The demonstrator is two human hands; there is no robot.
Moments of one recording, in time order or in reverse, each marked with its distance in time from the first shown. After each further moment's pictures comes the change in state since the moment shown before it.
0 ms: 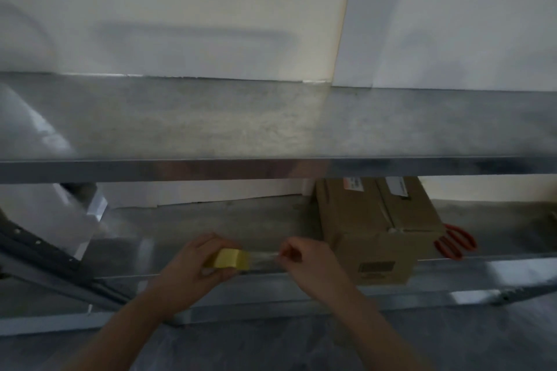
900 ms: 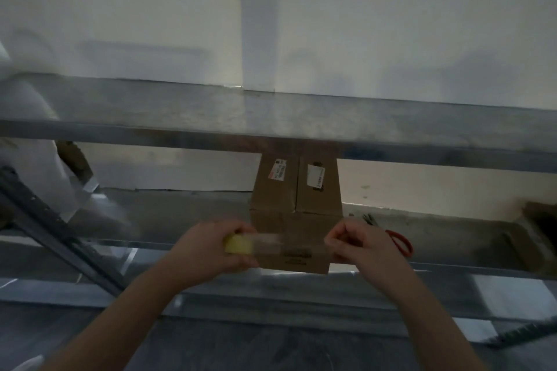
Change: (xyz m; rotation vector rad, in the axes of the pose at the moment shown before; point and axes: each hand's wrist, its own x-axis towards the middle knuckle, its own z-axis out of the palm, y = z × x) left_hand 0.041 0.221 0.096 0.165 -0.012 -0.246; right_hand -0.140 0.120 -0.220 0.258 0.021 -0.088
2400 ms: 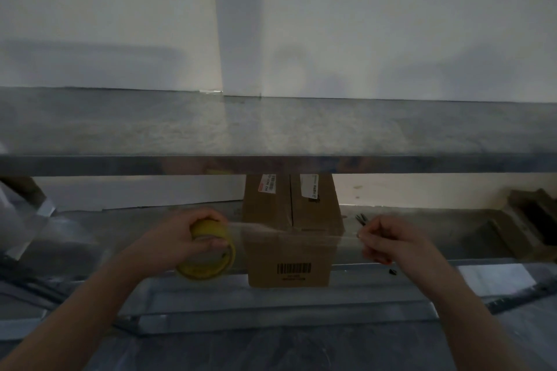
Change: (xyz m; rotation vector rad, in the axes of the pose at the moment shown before) left_hand 0.067 -0.060 -0.042 -0.197 -0.096 0.005; right_hand 0.038 0.020 -0.036 0.226 0.145 0.136
